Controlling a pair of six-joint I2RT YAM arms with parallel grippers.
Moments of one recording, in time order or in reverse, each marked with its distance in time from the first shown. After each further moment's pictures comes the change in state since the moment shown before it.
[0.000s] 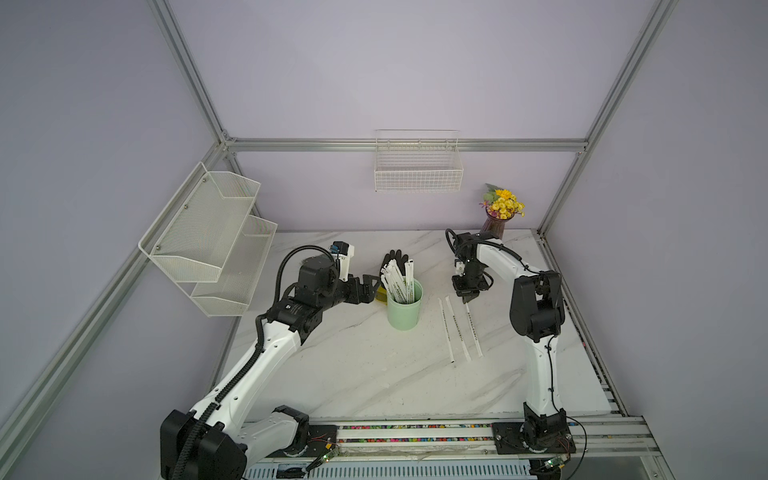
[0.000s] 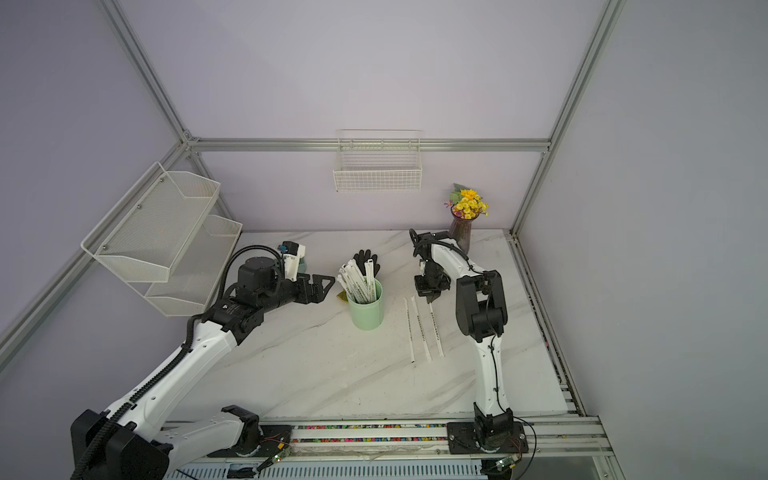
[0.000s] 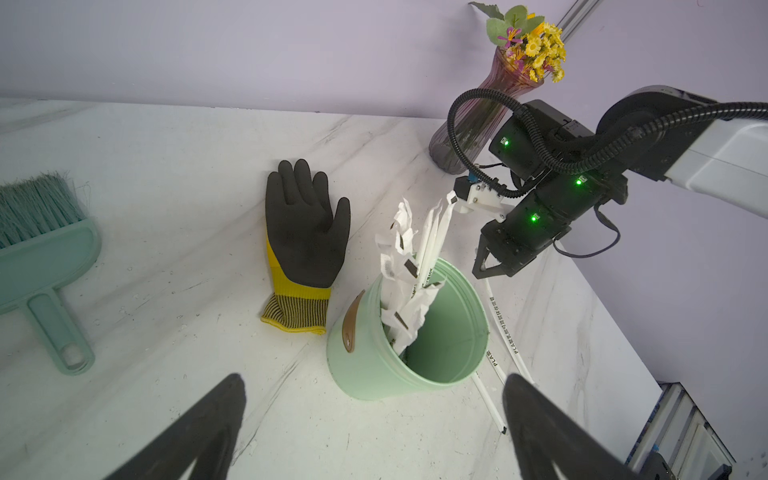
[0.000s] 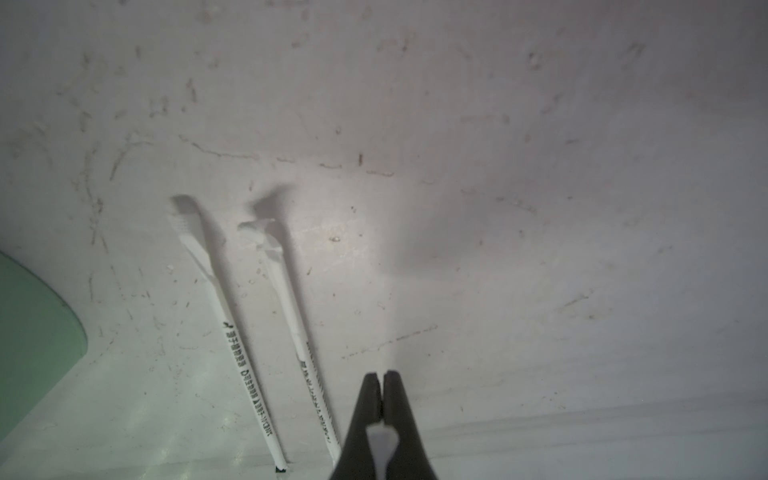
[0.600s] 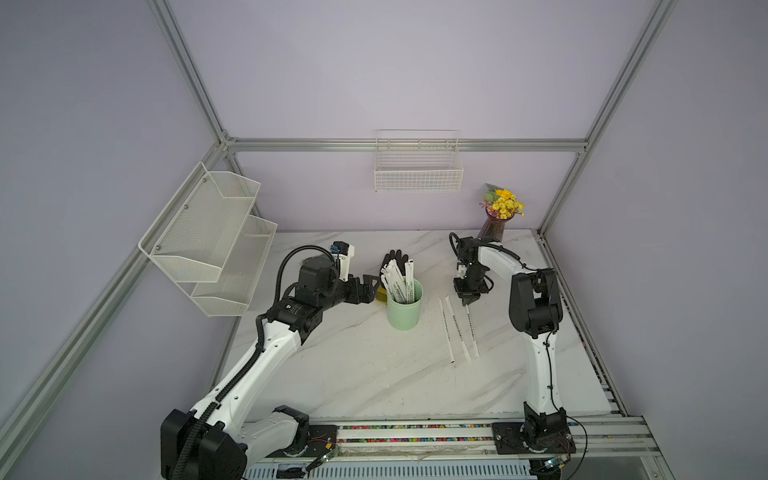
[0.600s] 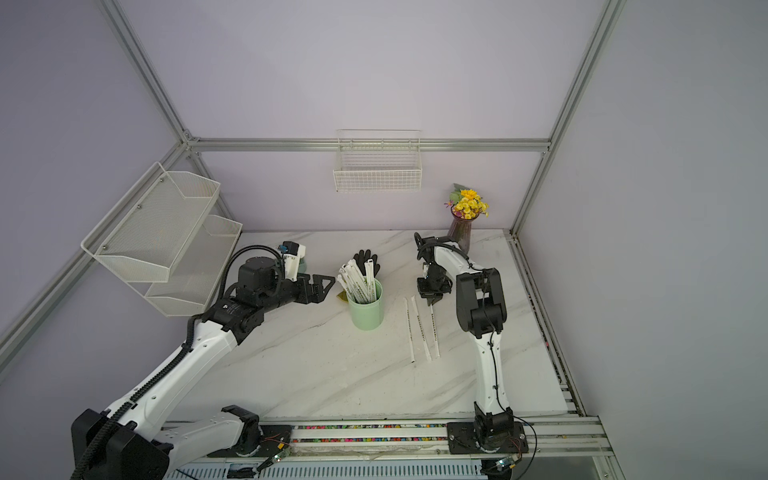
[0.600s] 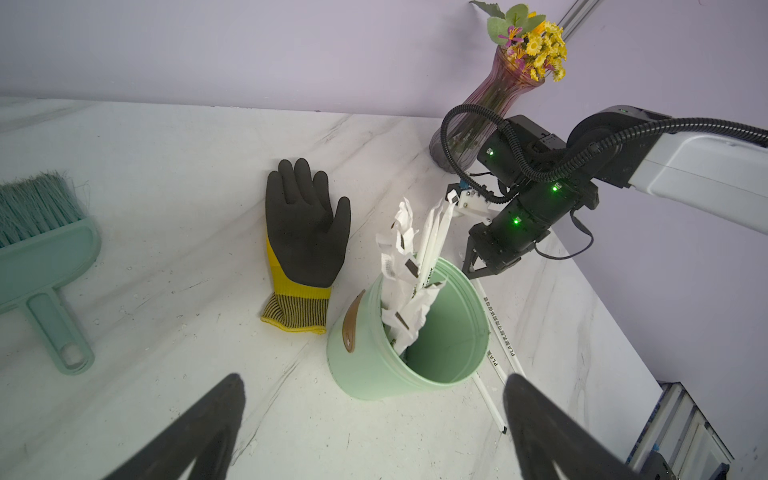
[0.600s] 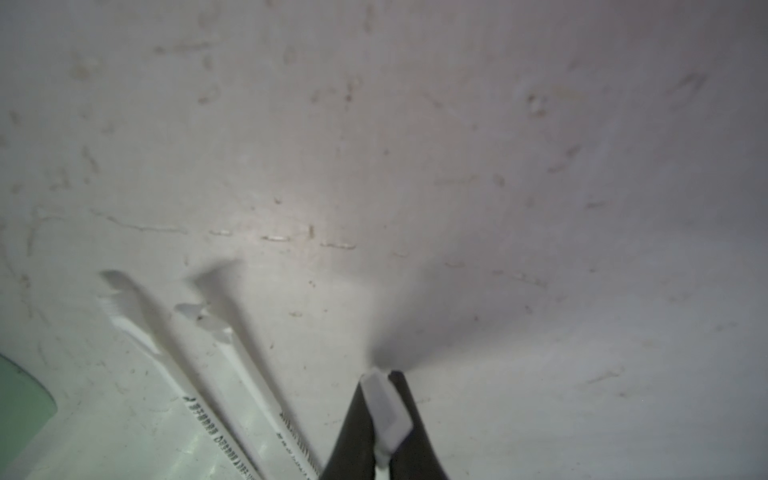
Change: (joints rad) left arm 0.000 0.002 0.000 0.000 0.000 0.000; right arm -0.031 0.039 -0.034 0.072 -0.035 0.012
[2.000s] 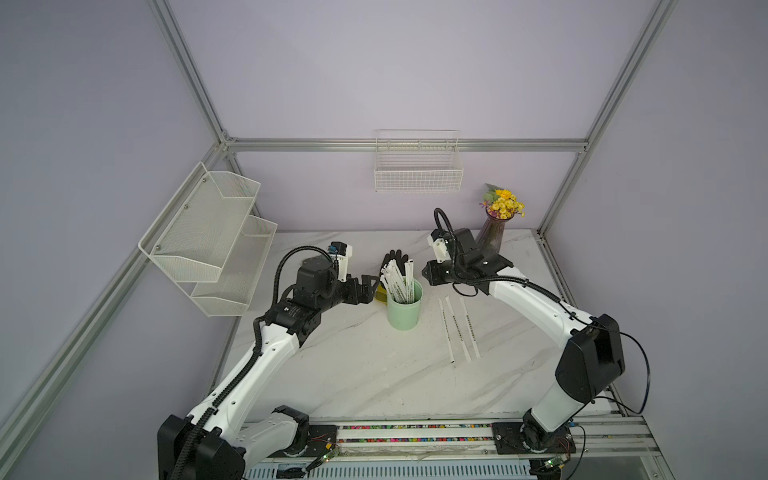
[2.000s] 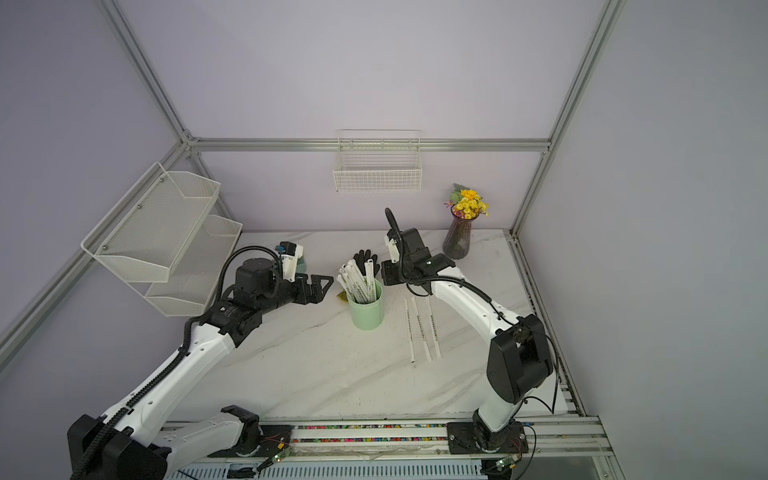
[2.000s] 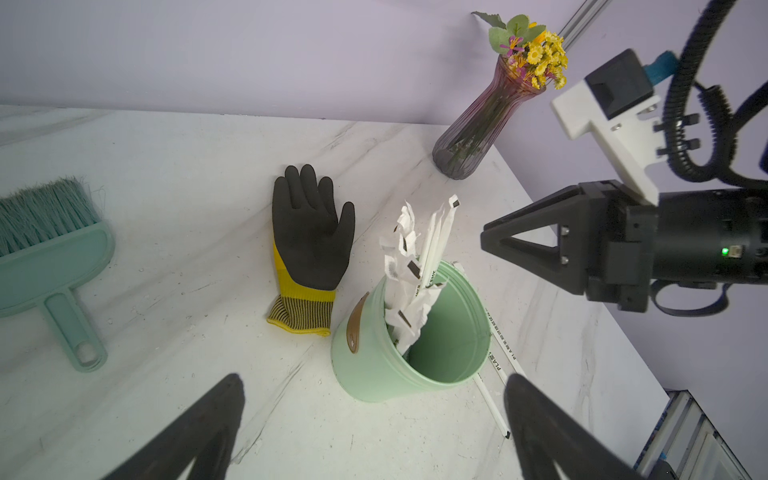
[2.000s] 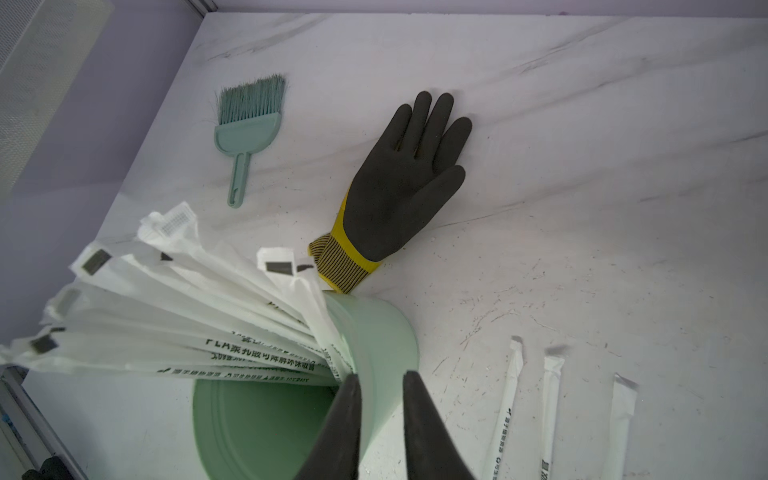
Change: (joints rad) left arm 0.000 -0.027 -0.010 0.000 -0.019 -0.001; right arm 0.301 -0.593 -0.414 0.704 -0.049 0.145
